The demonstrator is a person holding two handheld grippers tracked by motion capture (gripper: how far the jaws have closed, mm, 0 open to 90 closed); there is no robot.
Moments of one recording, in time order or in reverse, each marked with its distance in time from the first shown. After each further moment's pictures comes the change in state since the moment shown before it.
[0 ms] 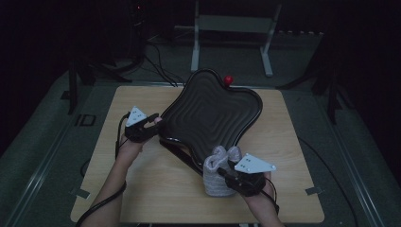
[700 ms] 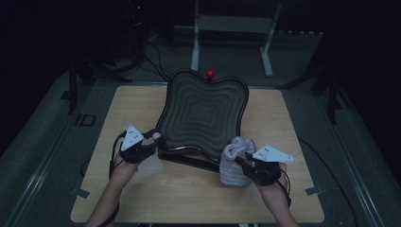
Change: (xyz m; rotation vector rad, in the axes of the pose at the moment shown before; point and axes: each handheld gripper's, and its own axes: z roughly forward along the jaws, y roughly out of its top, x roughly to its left) left arm -0.045 -0.019 -0.048 -0.003 0.000 0.066; right arm -0.047 -0.008 -0.010 -0.002 -0.105 0.084
